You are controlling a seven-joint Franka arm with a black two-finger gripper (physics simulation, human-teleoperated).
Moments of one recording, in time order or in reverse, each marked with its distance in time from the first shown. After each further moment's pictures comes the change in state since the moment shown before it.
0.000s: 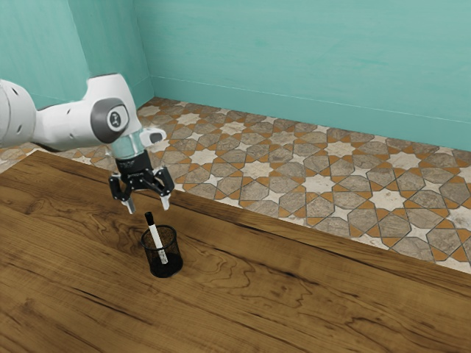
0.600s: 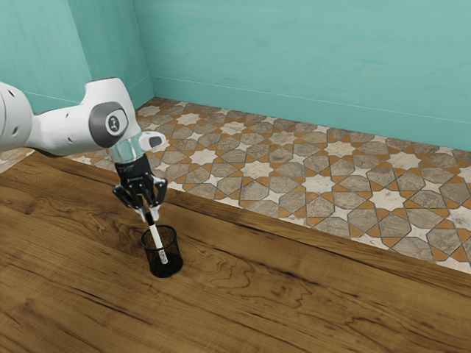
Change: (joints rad) arm -0.002 -0.030 -0.007 -0.048 -0.012 0.015 0.013
